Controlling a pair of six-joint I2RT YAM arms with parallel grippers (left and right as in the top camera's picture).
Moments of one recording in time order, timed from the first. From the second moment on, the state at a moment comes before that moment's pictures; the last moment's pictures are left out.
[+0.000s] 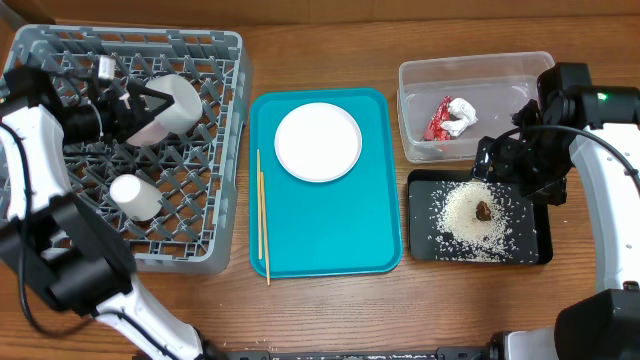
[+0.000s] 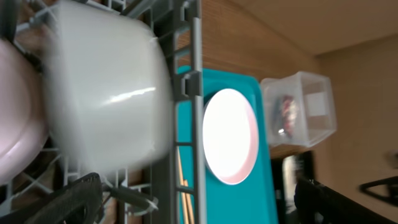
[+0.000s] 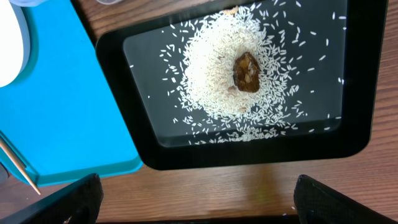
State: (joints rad) left arm 0.49 2.01 1.79 -1.12 0.93 0.24; right arm -0.07 1.61 1.53 -1.49 -0.17 0.20
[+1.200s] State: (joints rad) left arm -0.41 1.56 1.51 -1.43 0.00 -0.59; right arm -0.07 1.61 1.53 -1.50 -0.17 0.20
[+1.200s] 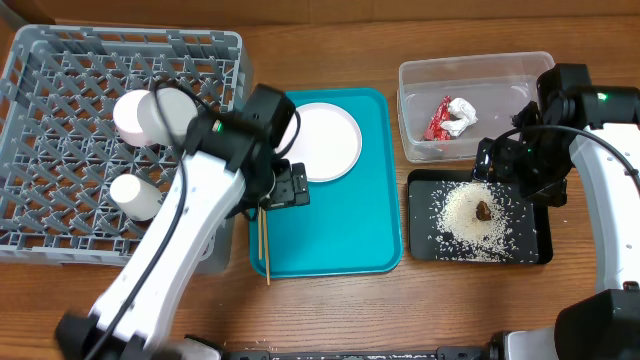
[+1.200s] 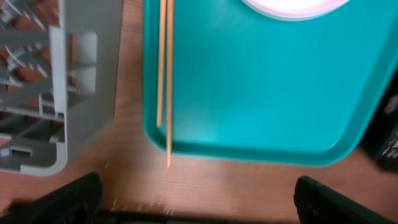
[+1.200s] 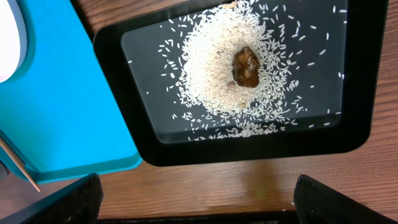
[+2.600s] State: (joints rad) left arm -0.43 1.83 1.11 -0.98 0.07 -0.70; right arm -0.07 1.61 1.53 -1.50 -0.17 0.20
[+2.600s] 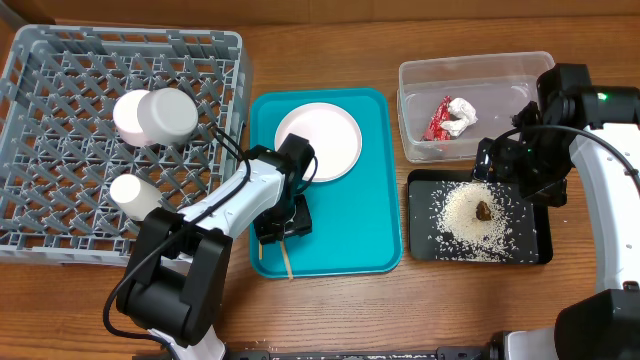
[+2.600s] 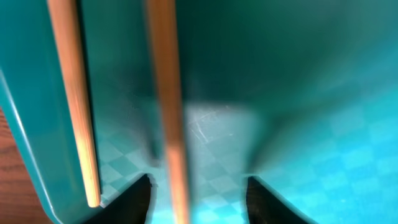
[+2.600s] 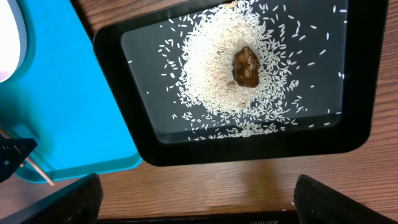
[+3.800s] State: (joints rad) left arm -0.09 1.51 1.24 -1.03 0.01 -0.09; right arm -0.07 1.61 1.53 -1.51 -0.17 0.20
